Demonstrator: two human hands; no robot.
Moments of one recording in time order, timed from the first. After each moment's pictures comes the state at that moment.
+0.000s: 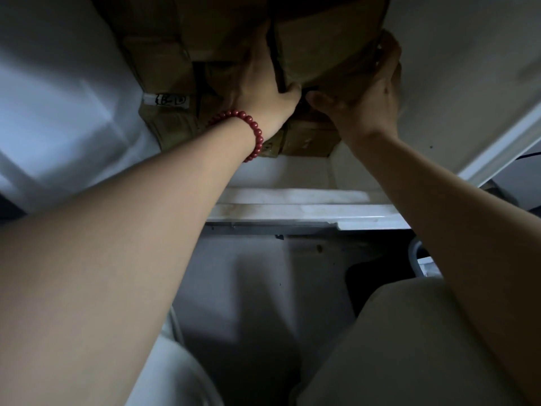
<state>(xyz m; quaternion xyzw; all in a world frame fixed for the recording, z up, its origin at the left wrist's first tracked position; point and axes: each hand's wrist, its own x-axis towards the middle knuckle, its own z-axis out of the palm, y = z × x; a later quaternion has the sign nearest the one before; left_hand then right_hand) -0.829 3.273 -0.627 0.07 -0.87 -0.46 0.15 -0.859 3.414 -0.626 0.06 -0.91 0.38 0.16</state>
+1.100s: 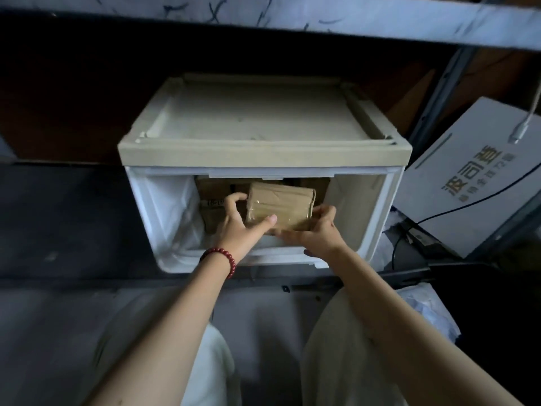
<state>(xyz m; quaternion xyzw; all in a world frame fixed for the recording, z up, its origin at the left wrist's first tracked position) -0.668 3.261 -0.567 0.14 -0.81 -0.56 0.07 -0.715 3.419 -0.571 0.02 -0.84 0.54 -0.10</state>
